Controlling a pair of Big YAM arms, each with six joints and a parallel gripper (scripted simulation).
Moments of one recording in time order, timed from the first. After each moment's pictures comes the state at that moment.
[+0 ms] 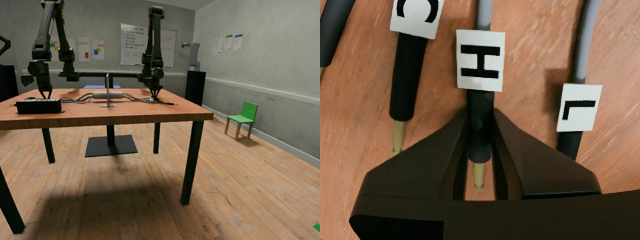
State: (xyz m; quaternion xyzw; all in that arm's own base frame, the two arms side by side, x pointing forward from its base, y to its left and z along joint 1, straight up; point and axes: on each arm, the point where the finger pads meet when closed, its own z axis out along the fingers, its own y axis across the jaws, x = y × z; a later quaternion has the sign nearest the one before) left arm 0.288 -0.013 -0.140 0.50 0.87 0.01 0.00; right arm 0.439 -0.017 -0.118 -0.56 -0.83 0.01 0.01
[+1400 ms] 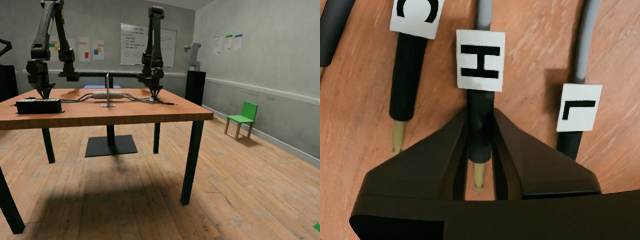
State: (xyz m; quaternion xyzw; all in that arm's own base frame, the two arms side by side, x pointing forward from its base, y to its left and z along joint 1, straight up) left arm 0.288 -0.013 -0.140 0.50 0.87 0.01 0.00; right arm 0.440 -0.023 -0.114 -0.03 -1.00 0.00 0.01
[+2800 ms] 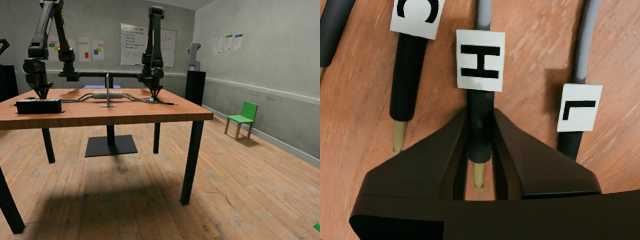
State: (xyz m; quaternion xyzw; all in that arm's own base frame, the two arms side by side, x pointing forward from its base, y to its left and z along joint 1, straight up) left arm 0.288 -0.013 -0.140 0.50 0.87 0.01 0.00; right arm 0.468 -0.024 -0.110 0.00 -1.00 0.00 0.00
